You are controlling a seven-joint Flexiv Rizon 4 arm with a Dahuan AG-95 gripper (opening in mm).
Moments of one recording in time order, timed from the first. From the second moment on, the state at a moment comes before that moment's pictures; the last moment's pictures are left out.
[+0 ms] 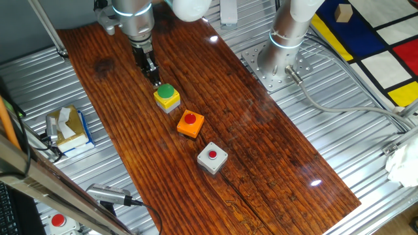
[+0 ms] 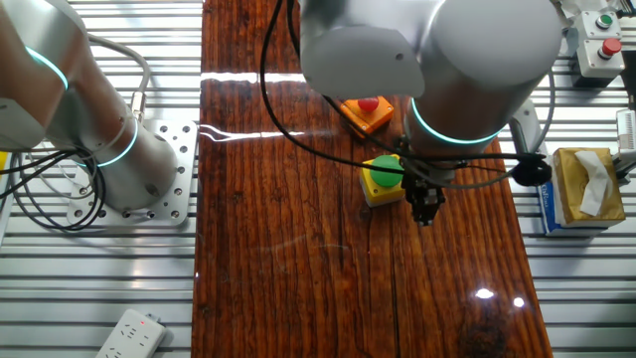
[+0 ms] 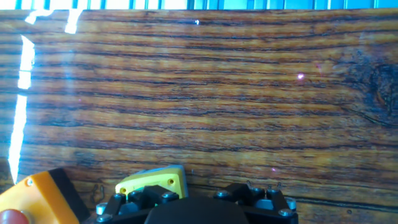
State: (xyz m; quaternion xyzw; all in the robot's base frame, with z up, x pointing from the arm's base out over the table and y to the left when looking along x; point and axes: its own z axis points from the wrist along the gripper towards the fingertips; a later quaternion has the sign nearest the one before) arm 0.516 -0.081 0.111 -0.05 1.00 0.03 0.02
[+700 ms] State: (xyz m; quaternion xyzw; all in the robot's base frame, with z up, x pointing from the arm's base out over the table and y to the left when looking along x) arm 0.517 -0.081 0.101 -0.06 1.00 0.04 0.02
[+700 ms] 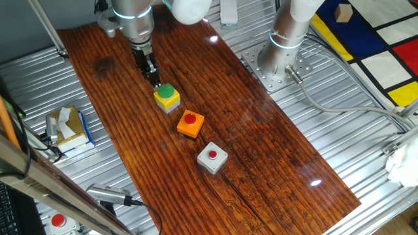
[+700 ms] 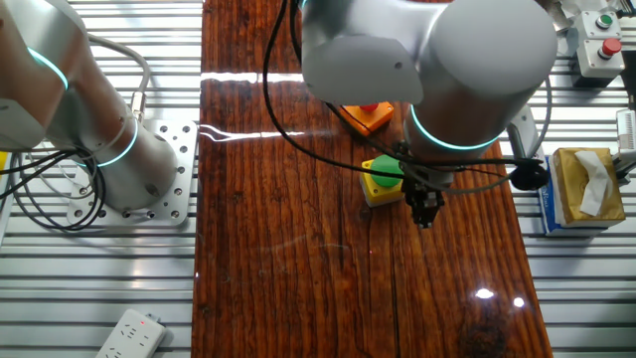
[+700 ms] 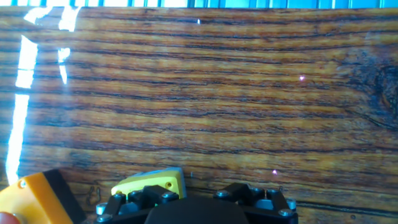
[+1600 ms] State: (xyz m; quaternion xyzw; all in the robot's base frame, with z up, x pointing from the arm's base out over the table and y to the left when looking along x) arm 0.501 -0.075 0.084 -0.05 1.00 0.04 0.04
